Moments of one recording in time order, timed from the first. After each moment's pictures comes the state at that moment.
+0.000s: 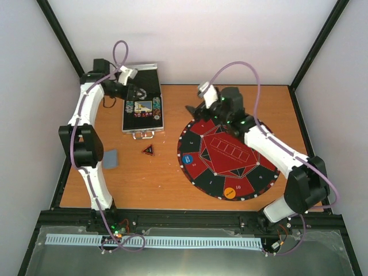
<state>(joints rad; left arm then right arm) 0.06 2.02 2.01 -1.00 0.77 0.37 0.48 1.50 1.22 -0.03 -0.23 -0.20</state>
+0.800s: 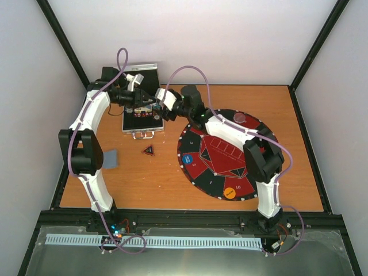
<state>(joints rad) -0.02 1.90 1.76 -0.91 0.97 0.00 0.70 1.98 1.56 0.17 -0.33 -0.52</state>
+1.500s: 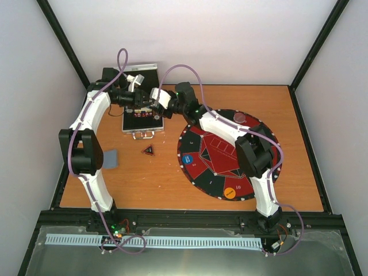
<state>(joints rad) -0.02 1.90 1.75 -0.91 1.02 -0.01 0.70 2.12 1.74 0.09 -0.37 -0.58</state>
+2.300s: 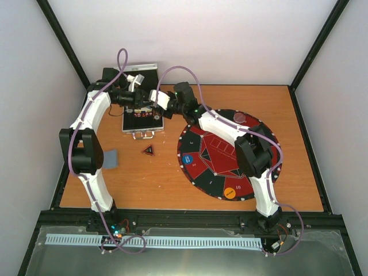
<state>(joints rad) -0.02 1.91 1.75 -0.89 1.03 -0.02 0.70 2.13 1.77 0.03 -0.36 -0.66</state>
